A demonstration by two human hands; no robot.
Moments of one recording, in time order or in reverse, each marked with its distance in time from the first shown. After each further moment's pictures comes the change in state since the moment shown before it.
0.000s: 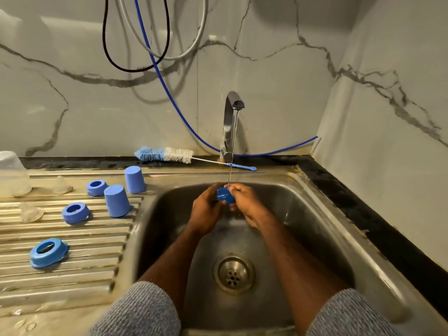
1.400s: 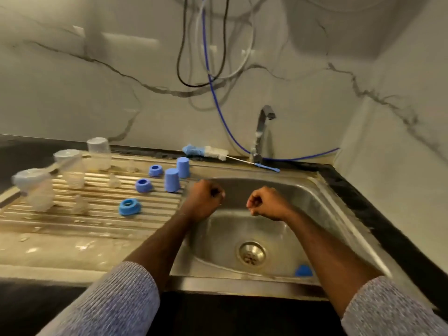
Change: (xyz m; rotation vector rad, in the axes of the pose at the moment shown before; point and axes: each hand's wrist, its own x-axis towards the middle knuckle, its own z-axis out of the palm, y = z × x) left_hand -0.089 0.067 -0.108 0.406 -0.001 0.059; right_hand -0.080 -0.028 -0.018 -0.836 -0.243 -0.317
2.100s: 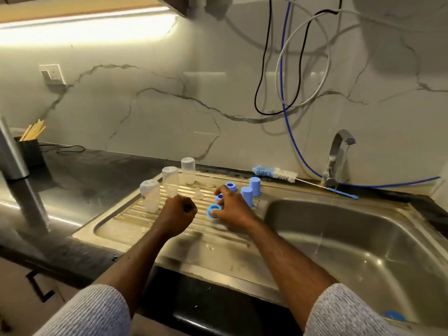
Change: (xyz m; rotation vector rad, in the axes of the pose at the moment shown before) left_hand -0.118 -0.095 -0.183 0.271 0.286 -0.288; right_hand 0.039 -0.245 0.122 0.271 -0.024 -0.400
